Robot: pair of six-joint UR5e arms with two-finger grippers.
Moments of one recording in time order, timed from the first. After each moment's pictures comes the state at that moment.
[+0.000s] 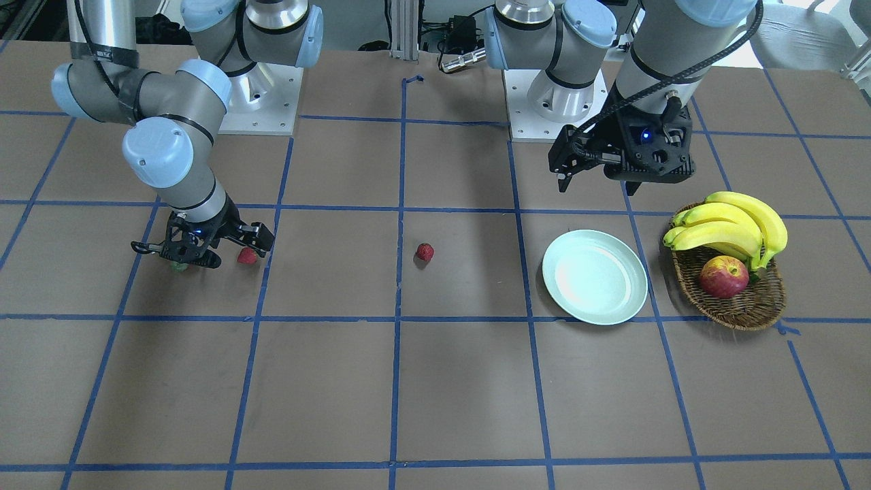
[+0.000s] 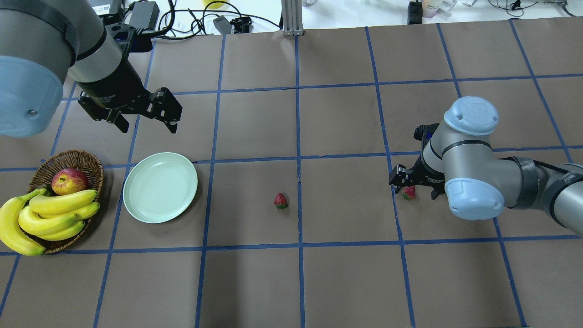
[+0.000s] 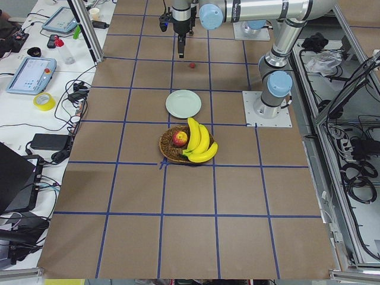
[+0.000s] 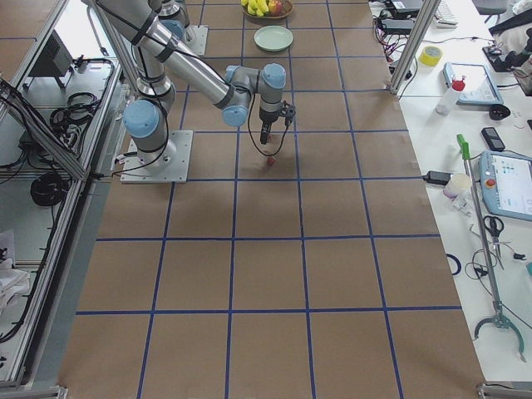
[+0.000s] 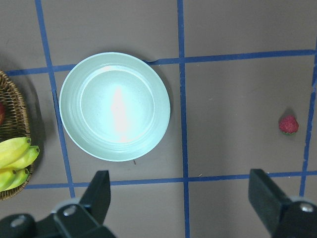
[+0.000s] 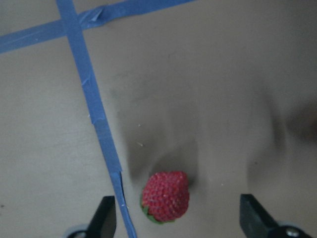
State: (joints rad) left arm -1.53 -1.54 -1.68 -1.50 1.59 0.08; right arm 1.44 -1.40 2.23 -2.32 -1.52 0.10
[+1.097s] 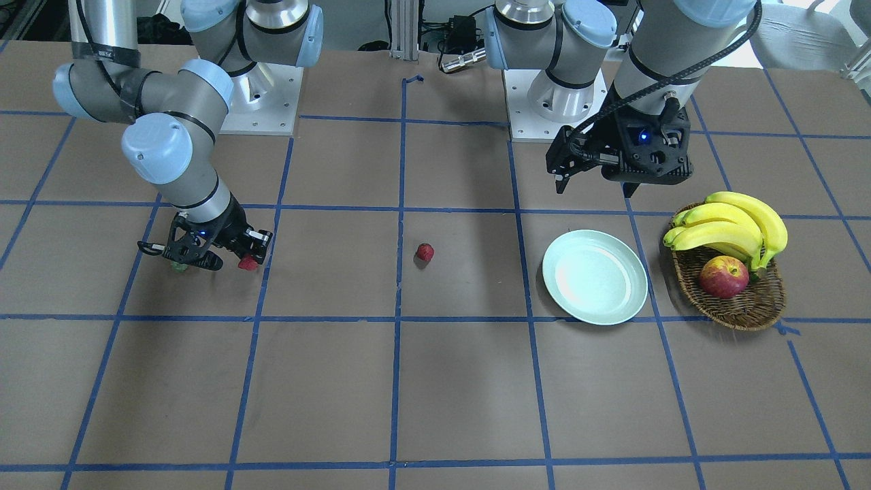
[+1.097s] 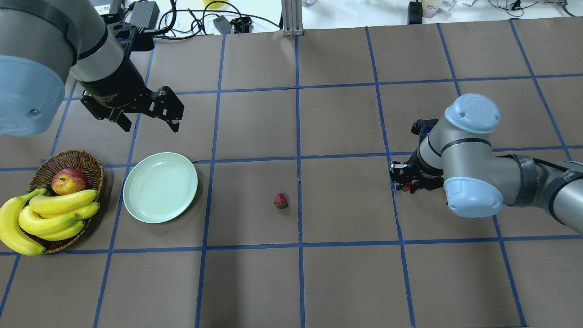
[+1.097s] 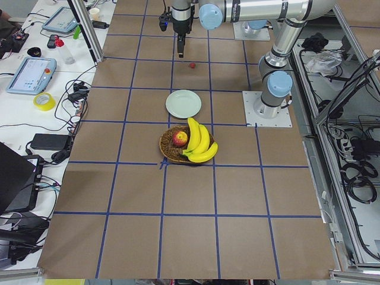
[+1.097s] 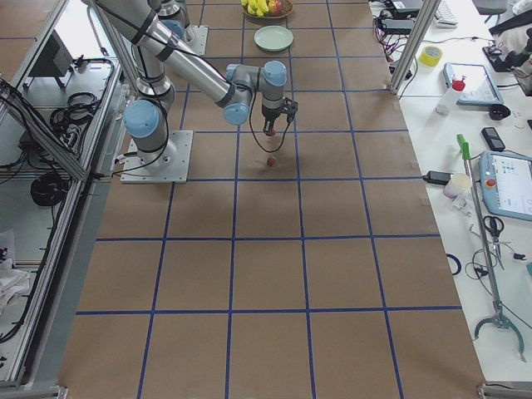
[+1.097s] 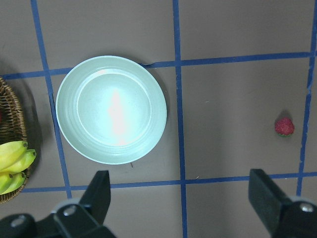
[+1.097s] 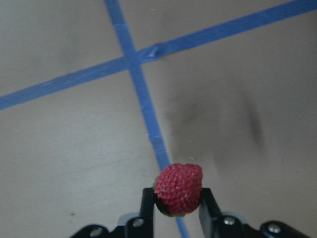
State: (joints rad) left arm -1.54 -1.55 -1.68 -1.50 1.58 0.08; right arm 1.50 -1.41 2.16 -2.32 -1.46 0.21
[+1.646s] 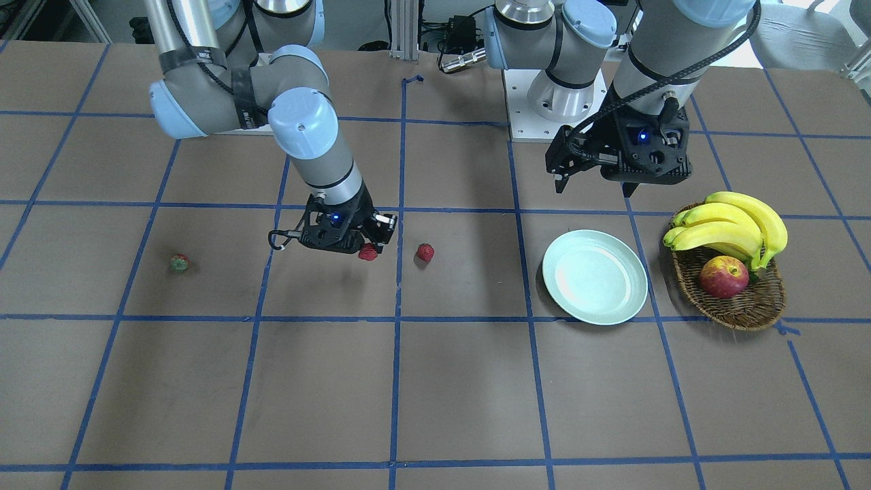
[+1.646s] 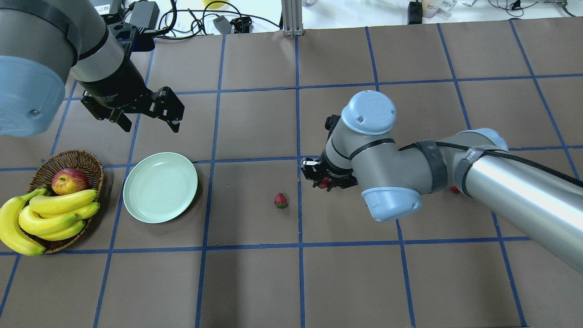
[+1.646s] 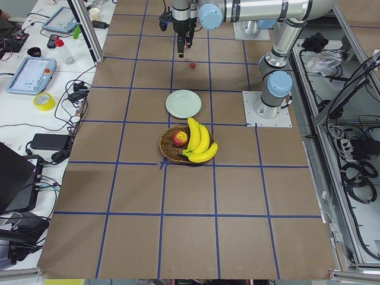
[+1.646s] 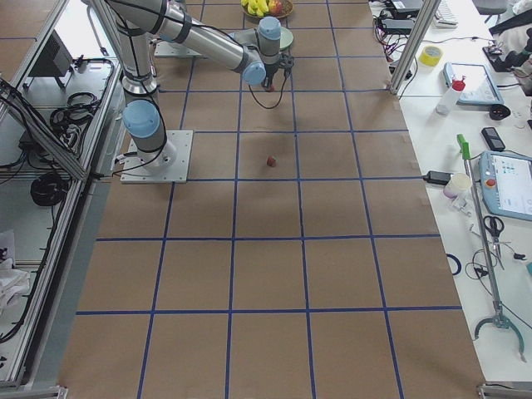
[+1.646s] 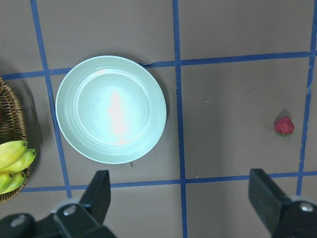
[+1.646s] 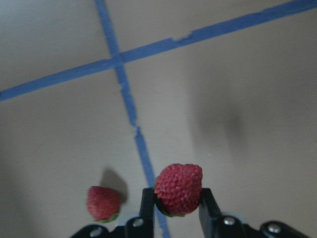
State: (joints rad) left arm -1.54 -1.55 -1.68 -1.50 1.58 0.08; right arm 1.89 -1.32 2.00 -2.33 -1.38 0.56
